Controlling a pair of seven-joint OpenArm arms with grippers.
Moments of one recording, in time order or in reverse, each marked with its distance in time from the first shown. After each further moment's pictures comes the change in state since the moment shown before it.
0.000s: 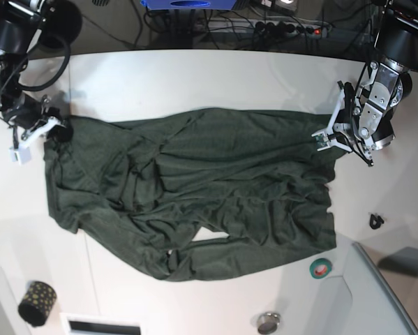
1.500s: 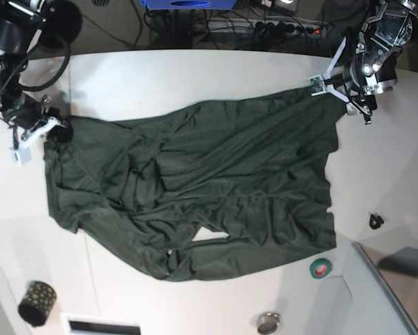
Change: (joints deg) left arm 22.6 -4.5 -4.1 24.9 -0.2 0.0 5.2; right arm 0.0 0.0 -0.1 0.0 0.0 -0.2 0.0
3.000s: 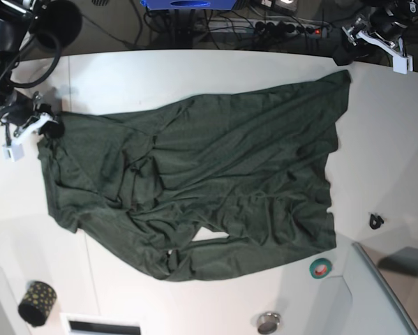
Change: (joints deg) left arm 10.3 25.8 -57.4 -18.5 -63.5 0.9 0.9; right arm -1.1 2.4 -0.2 0.0 0.0 0.4 0.0
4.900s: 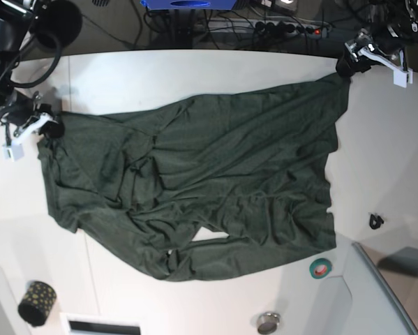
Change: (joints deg) left arm -8.9 1.4 -4.7 -4.5 6.4 0.3 6.6; right arm 0.0 -0.1 0.0 0.0 0.0 0.0 0.0
